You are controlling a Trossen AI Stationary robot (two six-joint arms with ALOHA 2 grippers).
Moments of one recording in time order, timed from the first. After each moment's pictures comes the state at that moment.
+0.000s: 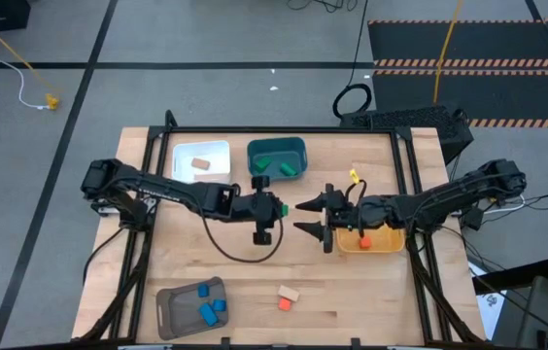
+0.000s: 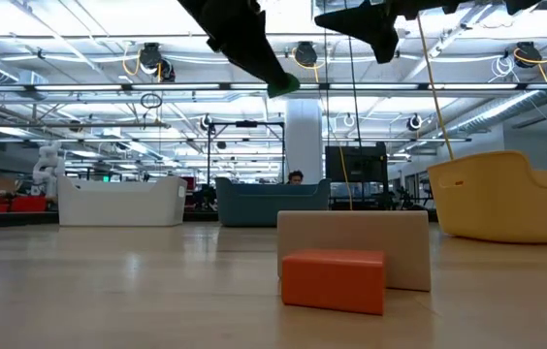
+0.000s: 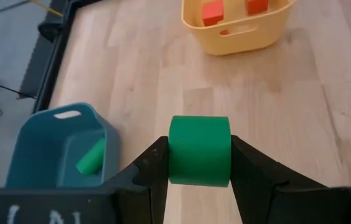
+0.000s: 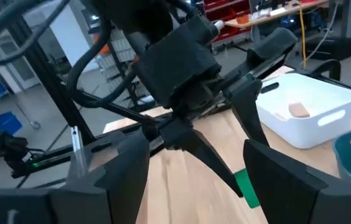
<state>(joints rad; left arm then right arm) -0.13 1.66 1.32 -0.43 -0.33 0.11 0.22 1.24 0.67 0.45 0.29 0.38</state>
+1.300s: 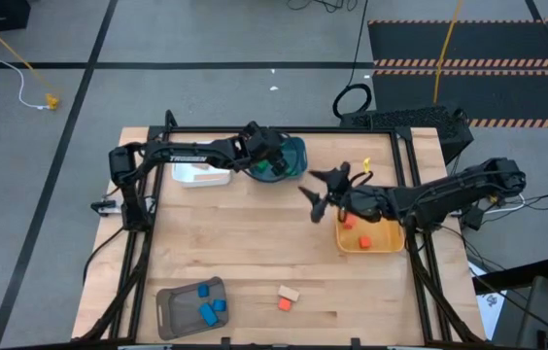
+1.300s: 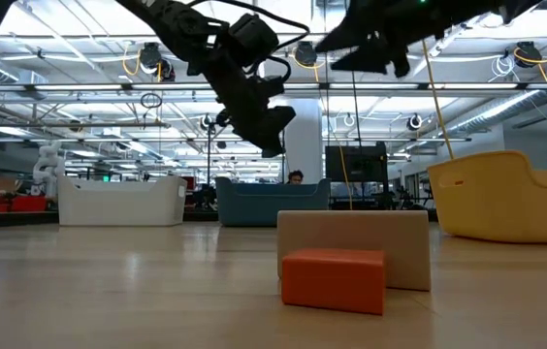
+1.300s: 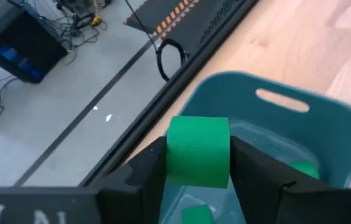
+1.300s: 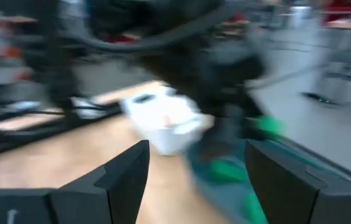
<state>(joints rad) 0.33 1.84 1.31 -0.17 -0.44 -0.01 0.15 1.24 0.67 0.37 0.66 0.22</state>
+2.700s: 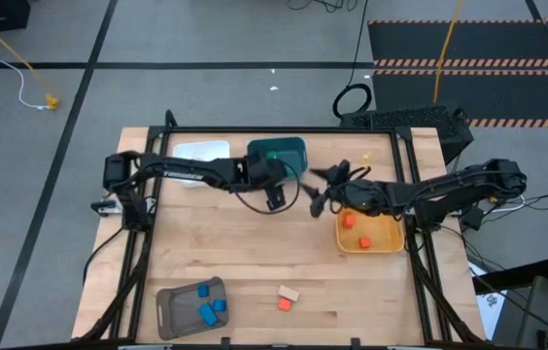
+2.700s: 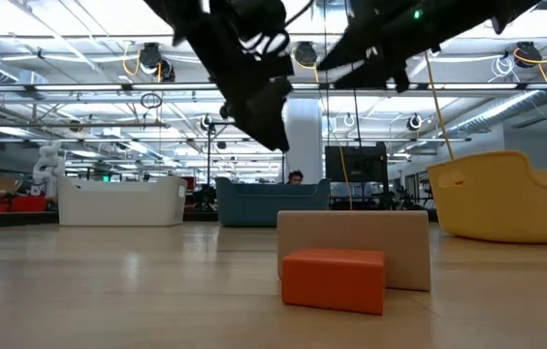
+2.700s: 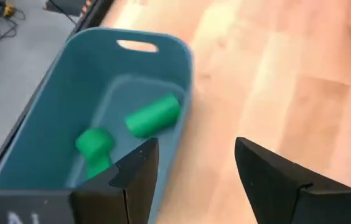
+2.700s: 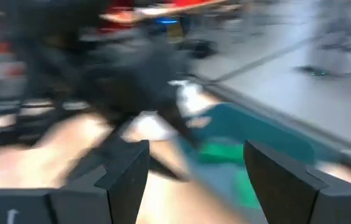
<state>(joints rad) 0.14 1.80 1.31 -0.38 -0.31 -0.07 0.07 1.24 0.67 0.26 0.63 0.33</state>
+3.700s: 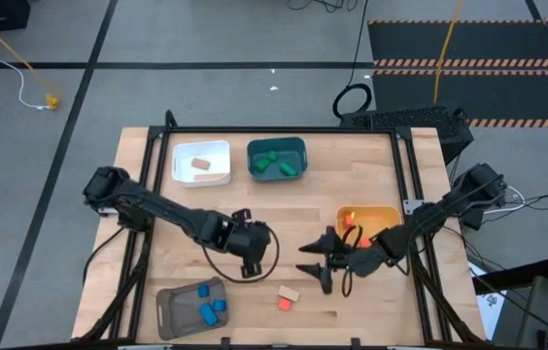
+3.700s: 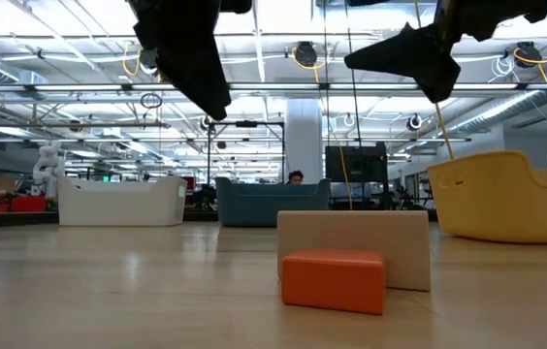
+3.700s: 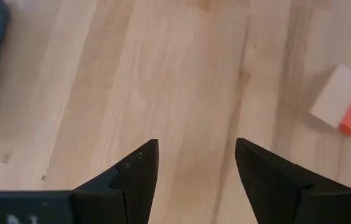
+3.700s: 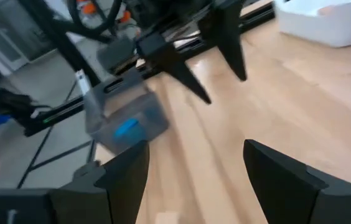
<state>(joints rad) -0.33 1.72 1.32 -0.68 -0.26 -0.47 0.54 1.47 0.67 0.45 0.55 0.67</state>
